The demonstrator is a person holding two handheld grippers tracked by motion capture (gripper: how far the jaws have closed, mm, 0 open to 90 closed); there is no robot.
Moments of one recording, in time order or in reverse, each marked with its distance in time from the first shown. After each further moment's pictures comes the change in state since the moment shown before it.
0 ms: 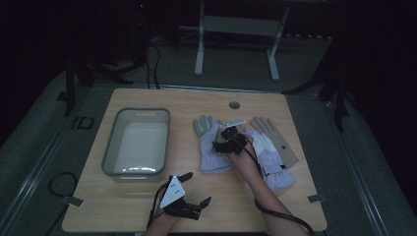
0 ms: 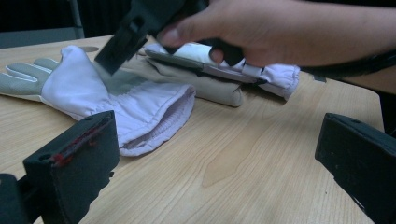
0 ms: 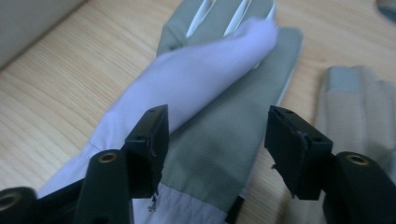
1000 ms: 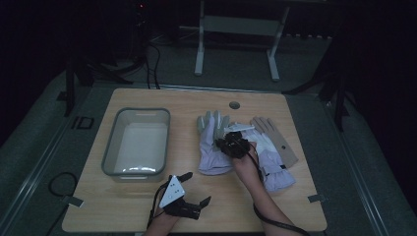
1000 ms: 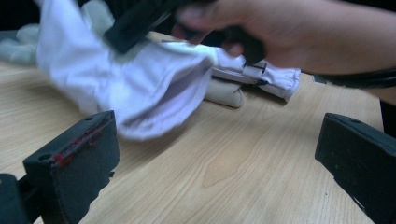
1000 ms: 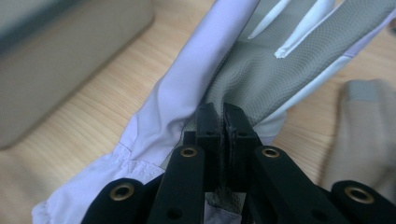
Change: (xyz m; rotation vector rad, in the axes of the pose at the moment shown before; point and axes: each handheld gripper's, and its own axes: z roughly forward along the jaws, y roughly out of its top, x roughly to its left) left arm 0.001 0.000 0.000 0.000 0.003 -0.005; right arm 0.012 -0.009 -0.037 -0.143 0.098 0.047
